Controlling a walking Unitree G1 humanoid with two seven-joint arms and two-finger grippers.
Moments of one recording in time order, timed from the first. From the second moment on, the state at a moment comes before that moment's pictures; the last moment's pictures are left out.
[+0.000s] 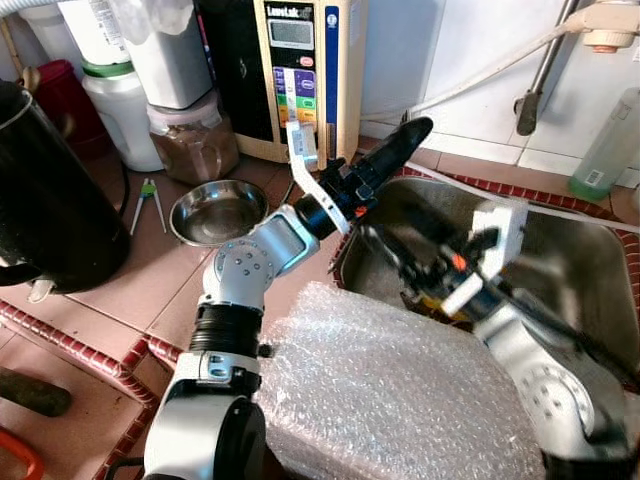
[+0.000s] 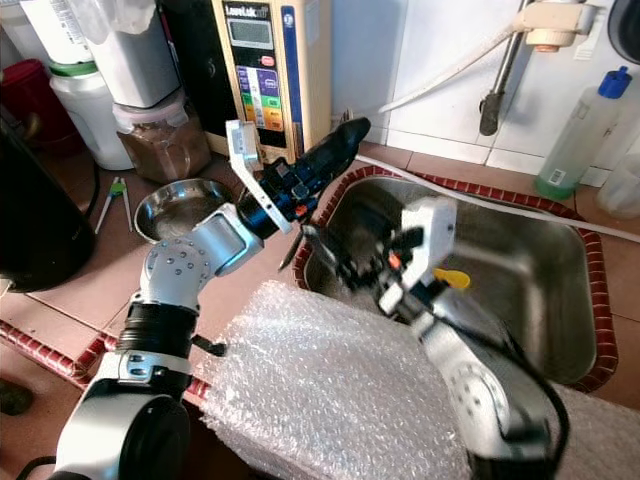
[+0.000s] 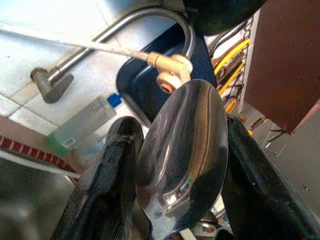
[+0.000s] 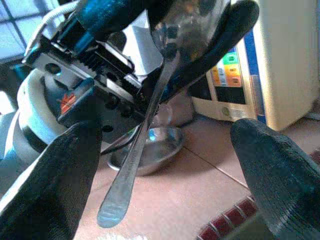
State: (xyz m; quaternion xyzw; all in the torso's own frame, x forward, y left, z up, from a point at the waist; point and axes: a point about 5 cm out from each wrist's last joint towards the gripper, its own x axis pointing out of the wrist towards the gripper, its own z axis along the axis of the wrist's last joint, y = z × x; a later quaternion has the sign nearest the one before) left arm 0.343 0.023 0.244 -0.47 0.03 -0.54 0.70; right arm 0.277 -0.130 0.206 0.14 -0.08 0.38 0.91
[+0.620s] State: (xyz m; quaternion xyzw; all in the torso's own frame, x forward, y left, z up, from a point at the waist) left arm 0.341 0.028 0.241 -0.48 0.03 -0.53 0.70; right arm 0.275 -0.113 0.196 0.21 -0.06 0.42 0.88
